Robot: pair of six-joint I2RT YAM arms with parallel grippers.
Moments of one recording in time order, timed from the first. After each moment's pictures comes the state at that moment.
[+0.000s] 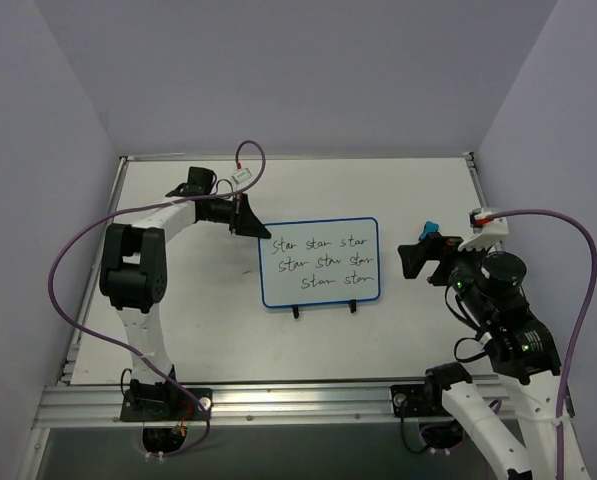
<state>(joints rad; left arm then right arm) -0.18 2.03 1.46 -0.42 1.33 0.08 0.24 0.58 0.93 -0.62 -0.02 0.32</state>
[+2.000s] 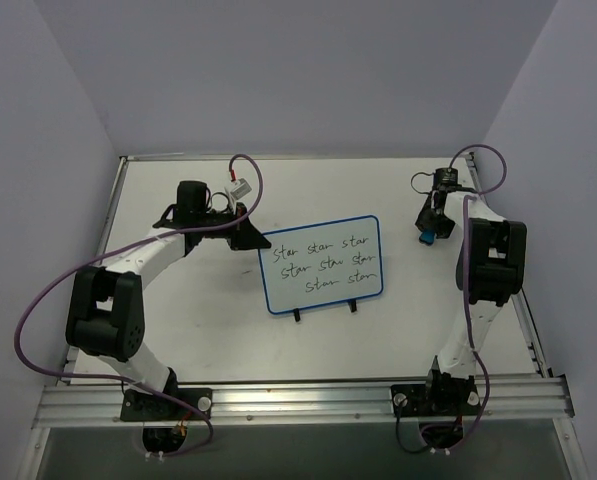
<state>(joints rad) -0.24 1.64 1.07 -0.09 1.04 -0.02 -0.11 2.03 1.41 -0.48 0.20 0.37</state>
